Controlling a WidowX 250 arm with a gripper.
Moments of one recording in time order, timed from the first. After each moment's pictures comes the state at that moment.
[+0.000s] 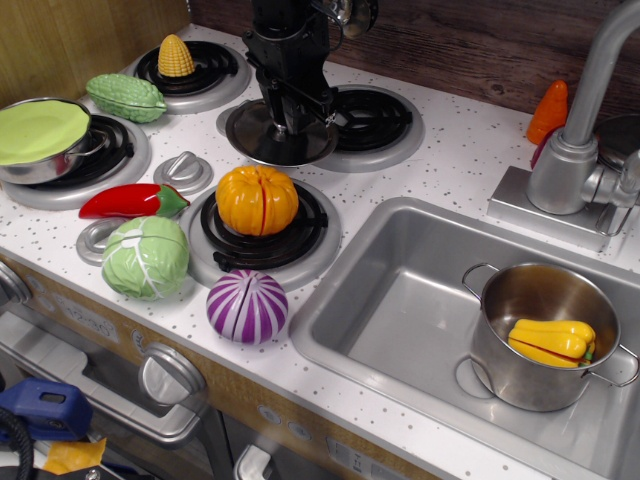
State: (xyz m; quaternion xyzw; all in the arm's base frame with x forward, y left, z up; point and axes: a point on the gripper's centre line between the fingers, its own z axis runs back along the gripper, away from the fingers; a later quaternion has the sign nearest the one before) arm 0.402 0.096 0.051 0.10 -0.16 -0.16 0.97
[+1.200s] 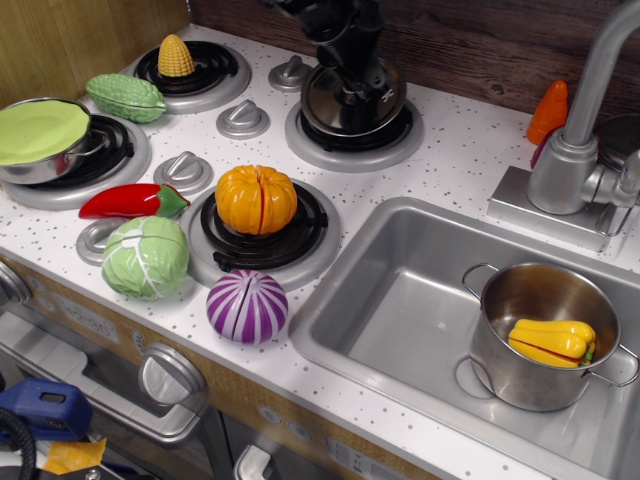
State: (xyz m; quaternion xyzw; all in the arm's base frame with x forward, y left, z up) arm 0.468 0.073 0.052 0.07 -0.35 -0.21 0.91
